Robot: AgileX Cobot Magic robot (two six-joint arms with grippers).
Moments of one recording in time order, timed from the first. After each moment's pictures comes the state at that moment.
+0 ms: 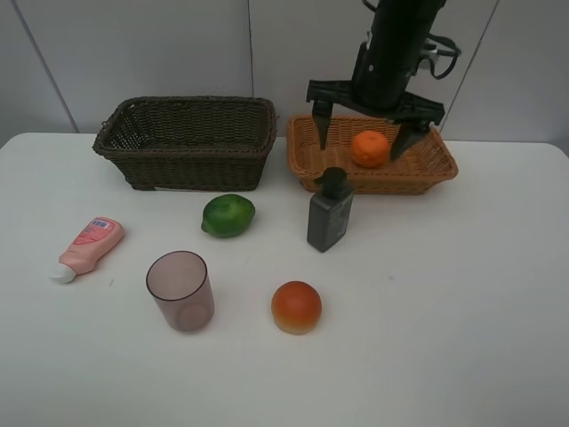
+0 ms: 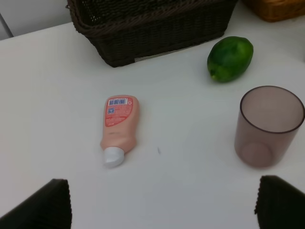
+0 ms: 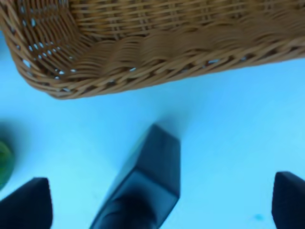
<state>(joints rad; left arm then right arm) -0.09 -0.01 -0.51 -0.07 1.06 0.17 0.48 2.01 -1.74 -0.10 1.21 0.72</state>
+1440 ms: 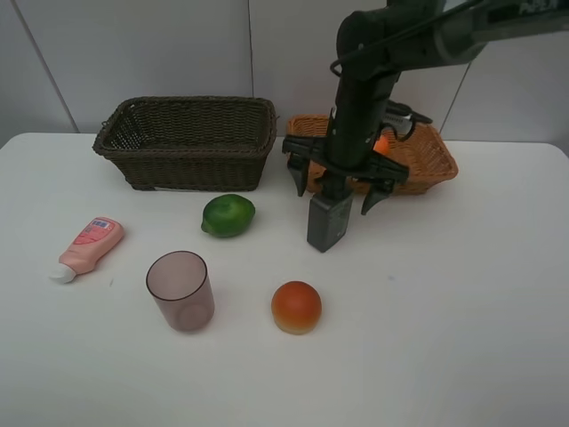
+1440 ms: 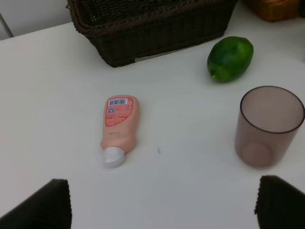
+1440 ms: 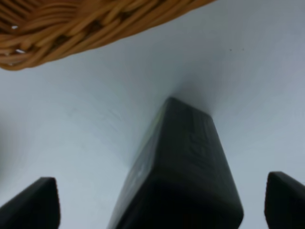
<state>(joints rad) -0.09 -0.01 -0.51 -0.07 1.06 0.17 0.55 2.08 -1.57 -0.09 1.03 0.92</state>
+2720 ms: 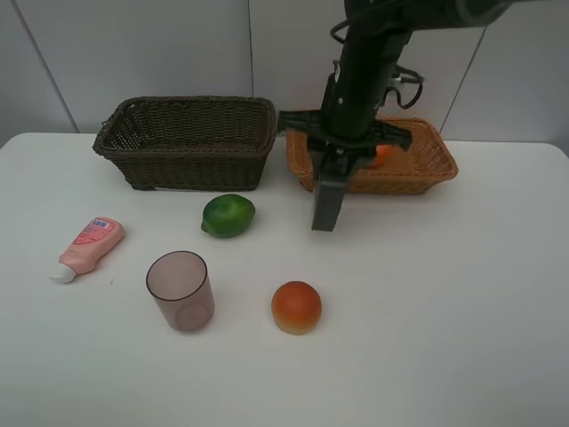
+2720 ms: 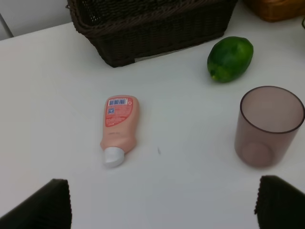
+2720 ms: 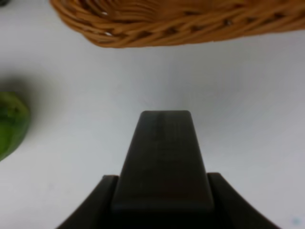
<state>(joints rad) -0.09 -0.01 -0.51 -0.07 1.06 0.17 0.55 2.02 -1.67 -0.05 1.13 0.61</state>
